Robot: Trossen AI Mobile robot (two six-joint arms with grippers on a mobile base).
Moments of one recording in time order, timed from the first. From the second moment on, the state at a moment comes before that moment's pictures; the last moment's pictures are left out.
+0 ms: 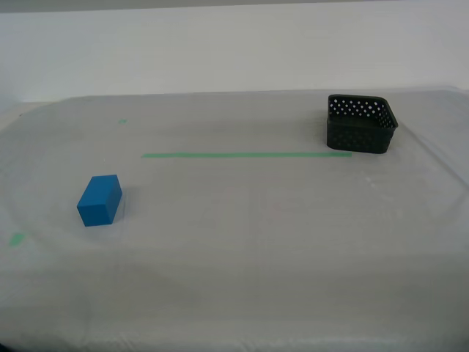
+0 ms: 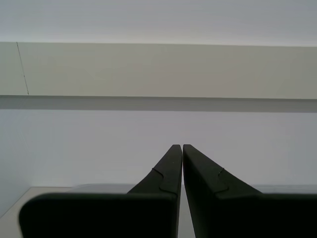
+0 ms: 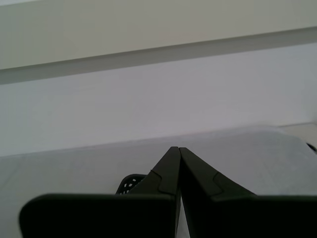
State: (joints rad) arm 0 0.00 1.05 0.67 0.21 0.00 0.13; arm 1 0.00 1.05 0.52 0.61 -0.01 0.00
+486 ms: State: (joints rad) arm 0 0.00 1.06 0.82 -0.13 0.00 0.23; arm 1 0.00 1.05 0.52 0.61 -0.01 0.00
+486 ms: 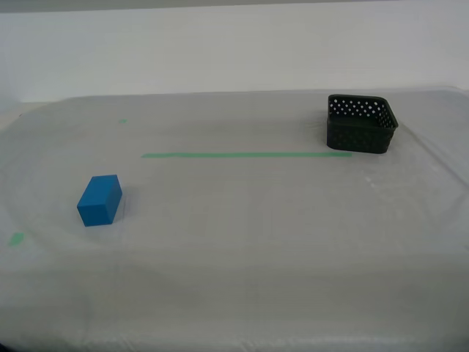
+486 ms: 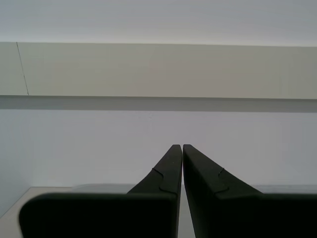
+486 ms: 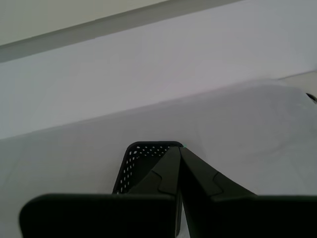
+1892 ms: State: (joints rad) arm 0 0.00 1.70 1.55 -0.92 -0.03 0.22; arm 1 0.00 1.05 0.52 0.61 -0.01 0.00
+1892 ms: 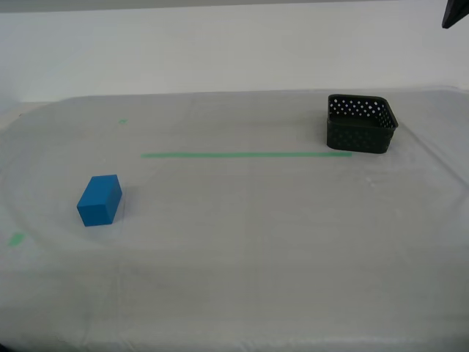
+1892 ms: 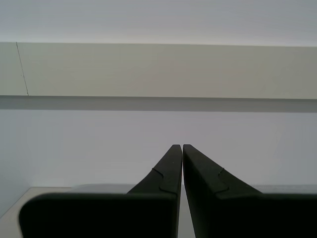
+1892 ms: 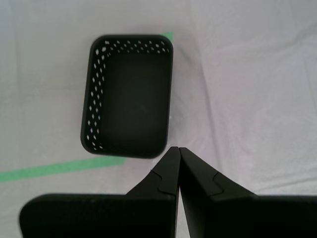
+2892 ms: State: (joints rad) arm 0 0.00 2.06 1.93 -1.16 -0.10 0.24; arm 1 0.00 1.05 0.52 0.61 -0.01 0.00
